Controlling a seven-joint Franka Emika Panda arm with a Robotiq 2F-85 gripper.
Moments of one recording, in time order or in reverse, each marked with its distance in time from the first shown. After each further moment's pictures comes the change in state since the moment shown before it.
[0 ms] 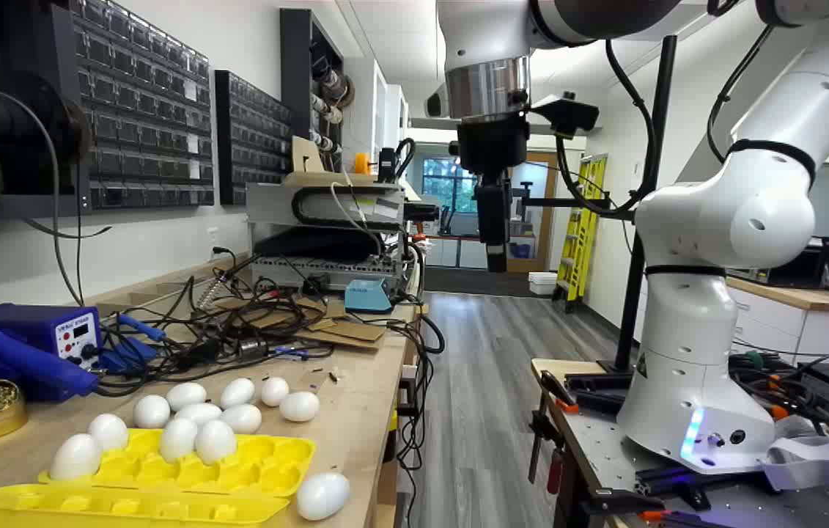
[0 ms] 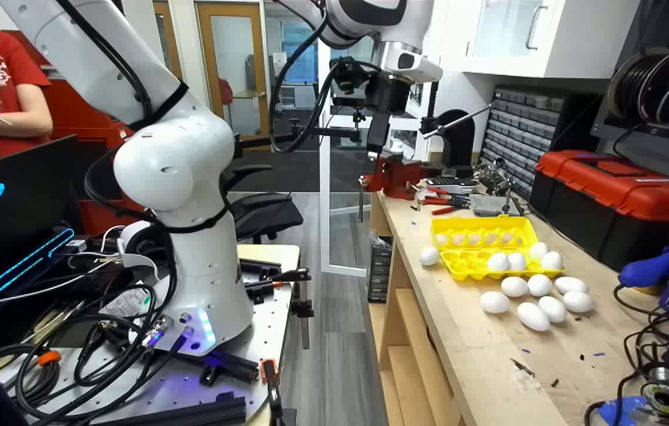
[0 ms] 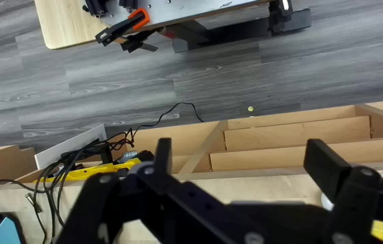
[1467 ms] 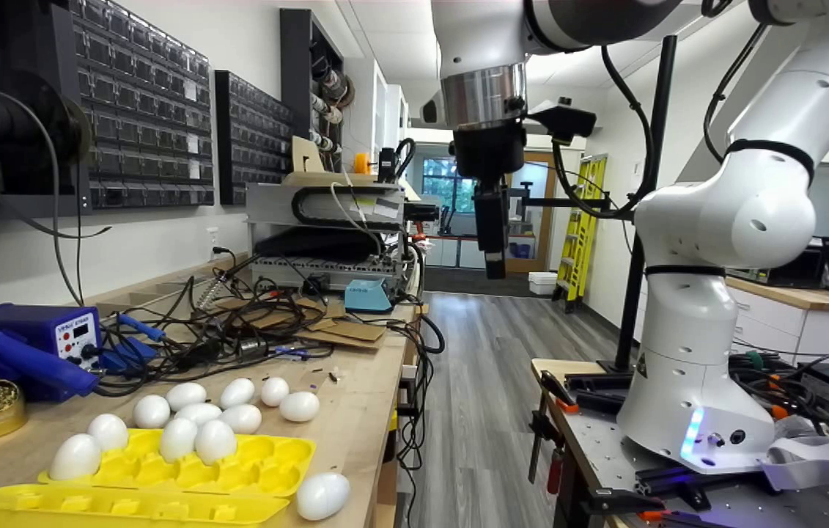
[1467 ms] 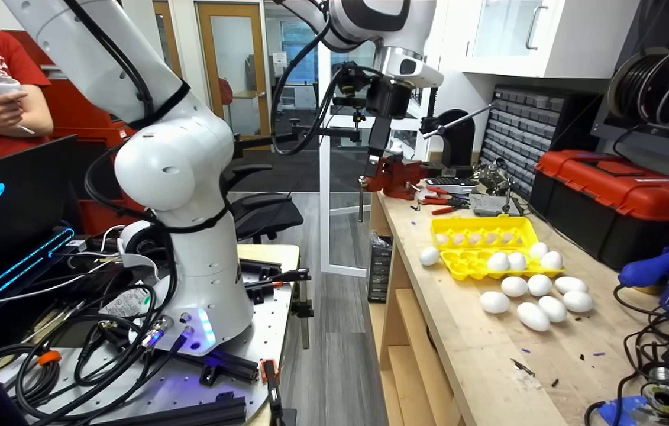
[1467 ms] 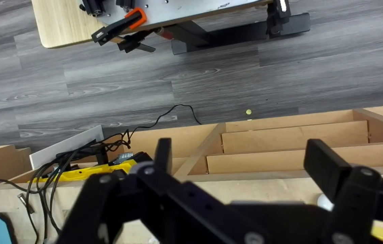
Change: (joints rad) arm 0.013 0.031 -0.002 0.003 -0.001 0.015 0.002
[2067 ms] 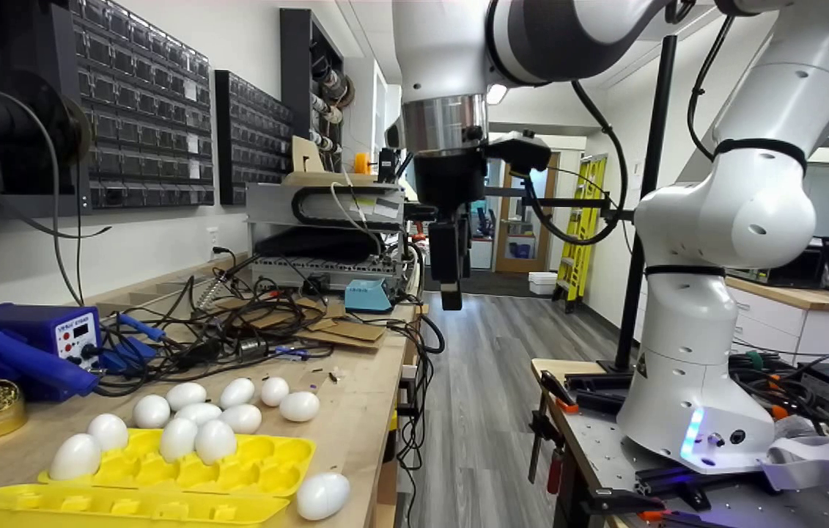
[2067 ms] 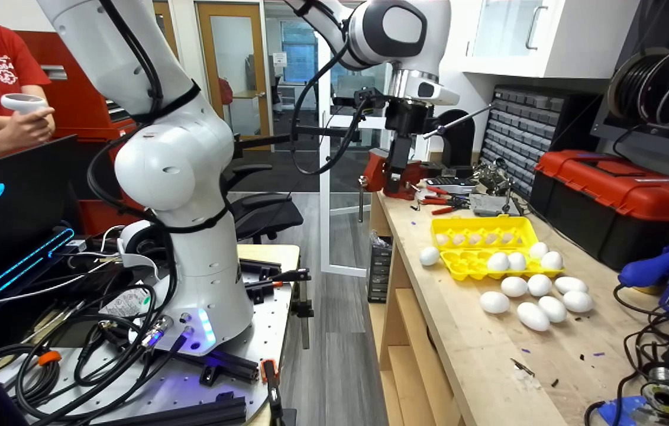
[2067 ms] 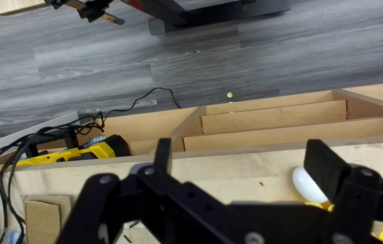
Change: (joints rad) arm 0.001 0.165 0.005 0.035 -0.004 0.190 0.034
